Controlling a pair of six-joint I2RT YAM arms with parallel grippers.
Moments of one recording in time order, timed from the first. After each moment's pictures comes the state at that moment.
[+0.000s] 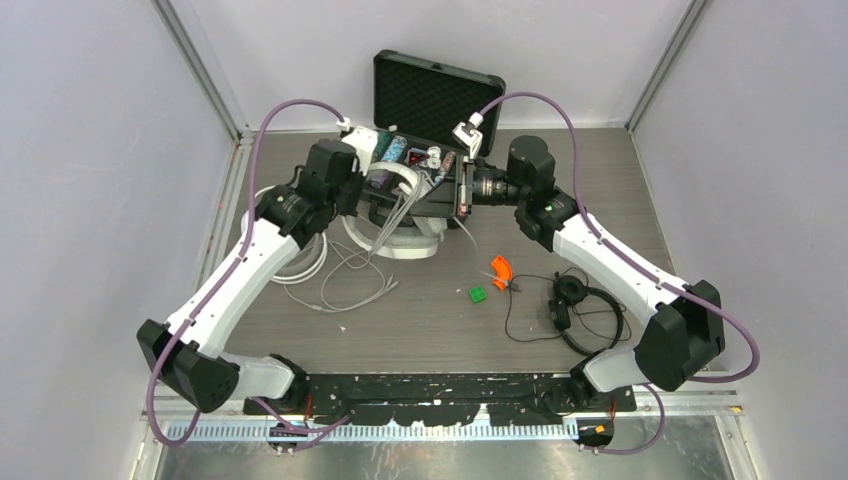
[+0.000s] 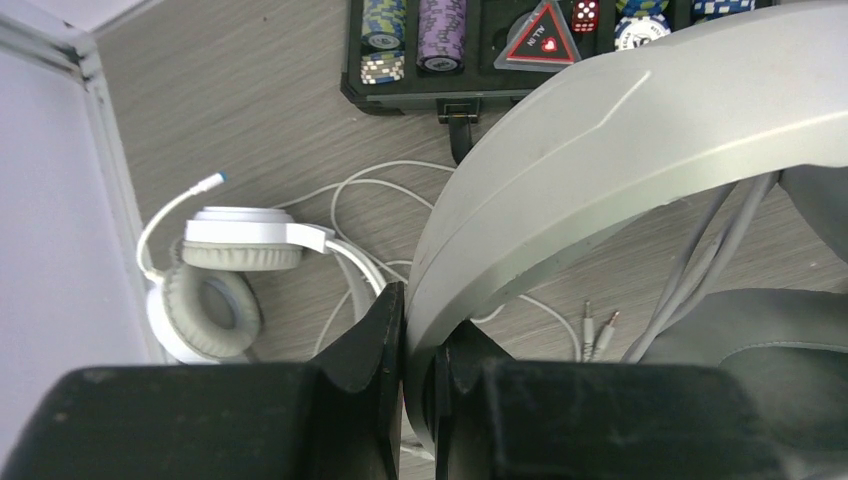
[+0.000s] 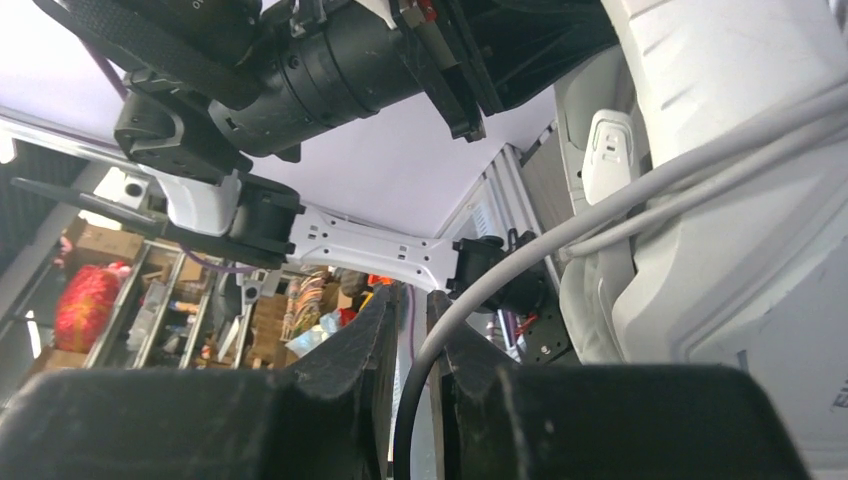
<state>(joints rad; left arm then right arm) -0.53 1.31 1.41 -0.73 -0.32 0.07 0.56 1.41 1.19 0.19 -0.93 1.00</state>
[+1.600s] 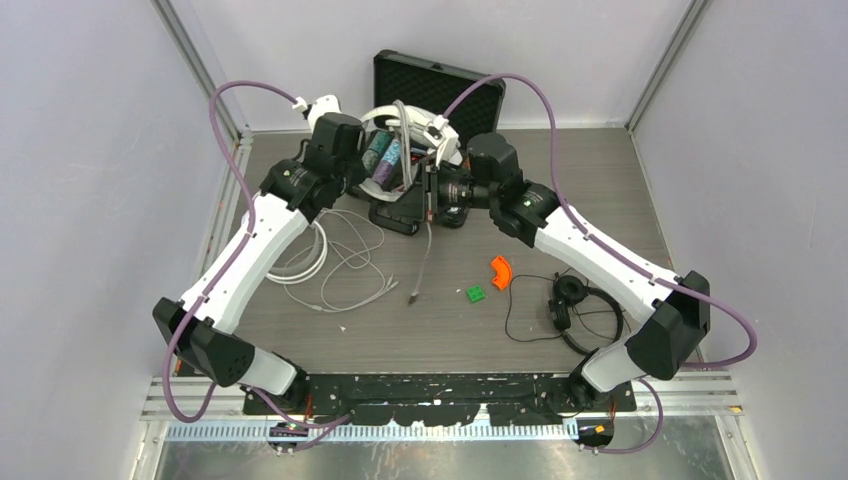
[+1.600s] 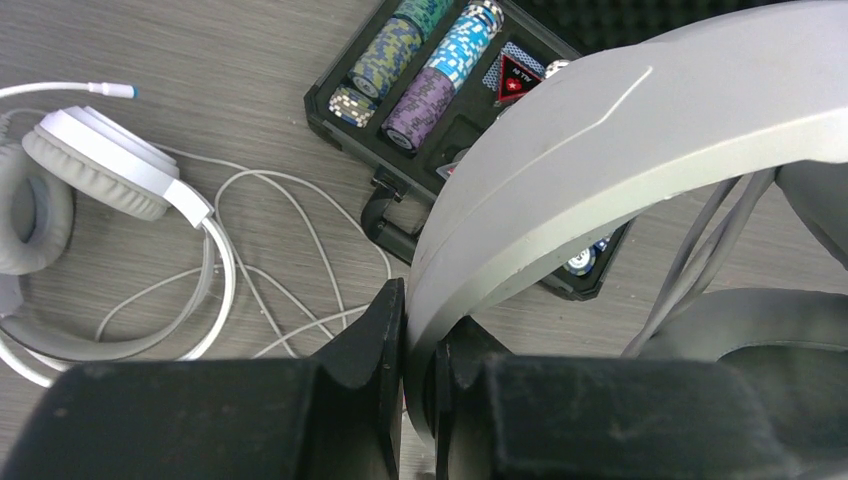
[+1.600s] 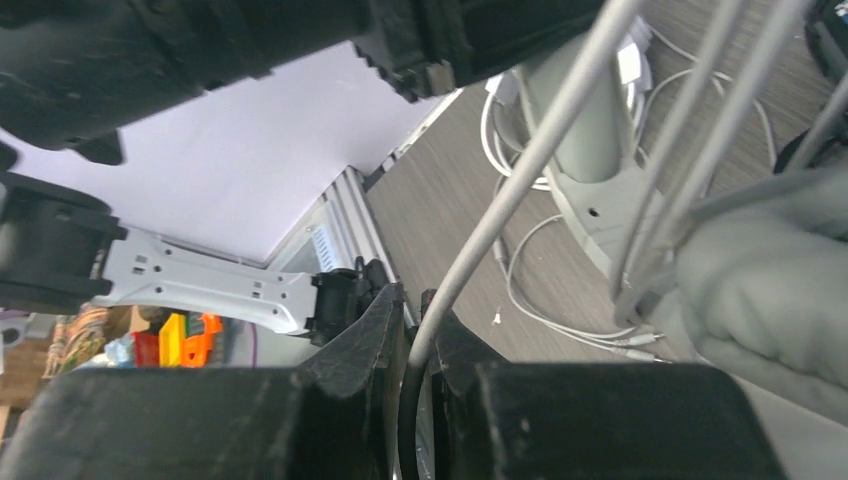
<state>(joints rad) -0.52 1.45 1.62 -0.77 -0.47 -0.58 0.73 1.49 1.42 -0.17 -0.56 0.56</state>
